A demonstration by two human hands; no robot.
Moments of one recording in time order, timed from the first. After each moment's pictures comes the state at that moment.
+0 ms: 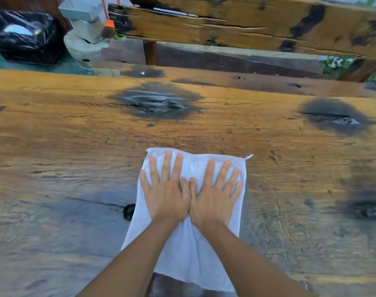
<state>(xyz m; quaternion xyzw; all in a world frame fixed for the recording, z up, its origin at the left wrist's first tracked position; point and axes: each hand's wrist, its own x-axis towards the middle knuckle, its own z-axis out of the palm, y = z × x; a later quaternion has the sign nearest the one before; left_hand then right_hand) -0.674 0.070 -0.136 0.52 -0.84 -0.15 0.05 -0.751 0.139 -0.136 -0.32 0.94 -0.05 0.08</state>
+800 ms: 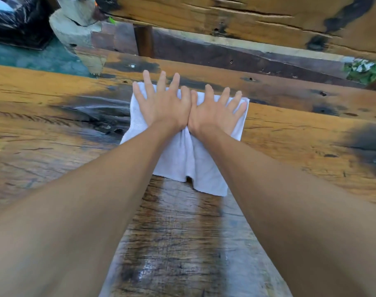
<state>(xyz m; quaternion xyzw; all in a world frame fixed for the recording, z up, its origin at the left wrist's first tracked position) -0.894 -0.182 -0.131 0.56 -0.82 -0.10 0.09 -0.966 -0.117 -0.127 -0.33 0.94 -0.08 0.07</state>
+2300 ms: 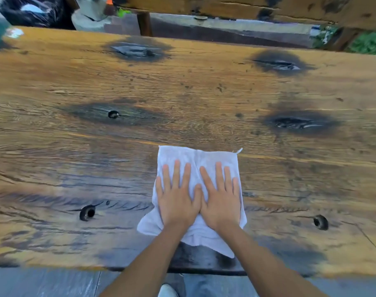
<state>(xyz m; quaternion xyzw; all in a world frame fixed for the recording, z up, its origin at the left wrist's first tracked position) -0.619 0.423 -0.118 0.50 -0.85 -0.15 0.02 -0.725 0.499 -0.120 -0.46 0.88 -0.06 0.11</state>
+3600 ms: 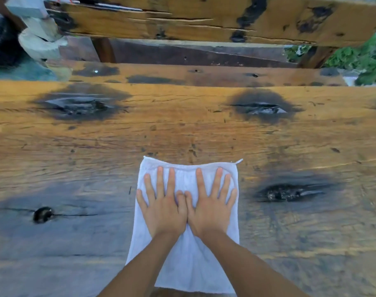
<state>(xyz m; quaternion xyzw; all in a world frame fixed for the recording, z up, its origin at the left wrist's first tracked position) -0.815 0.235 -0.134 0.53 -0.83 -0.15 0.04 -0.901 0.306 -0.136 -0.34 0.94 -0.07 0.07</state>
